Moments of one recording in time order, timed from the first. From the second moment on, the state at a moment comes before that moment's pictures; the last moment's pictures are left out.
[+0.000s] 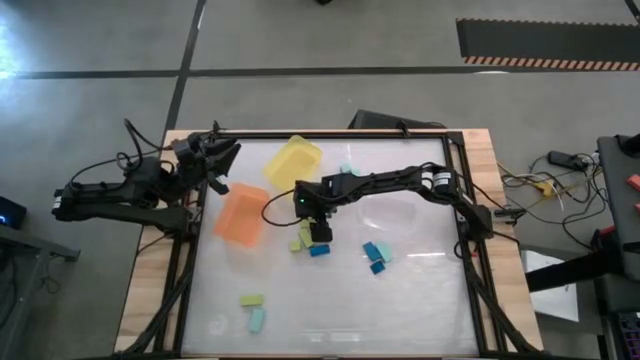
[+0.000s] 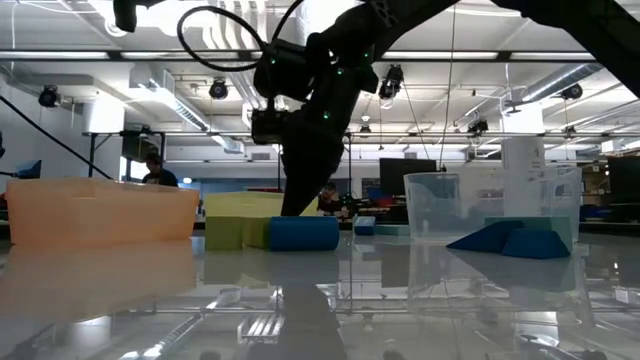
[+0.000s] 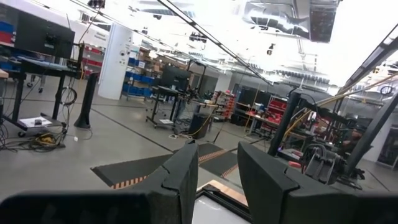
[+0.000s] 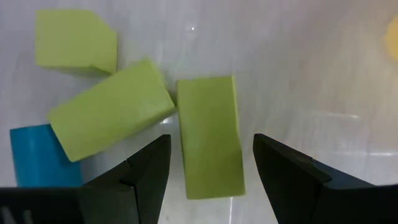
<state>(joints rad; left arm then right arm) 0.01 0.53 0.63 0.21 -0.59 -0.14 -0.10 2.23 1.75 -0.67 -0.14 -0.16</state>
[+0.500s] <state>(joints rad) 0.01 0.52 0.63 0.21 -0.59 -0.14 -0.10 2.23 1.75 -0.67 -0.14 -0.16</state>
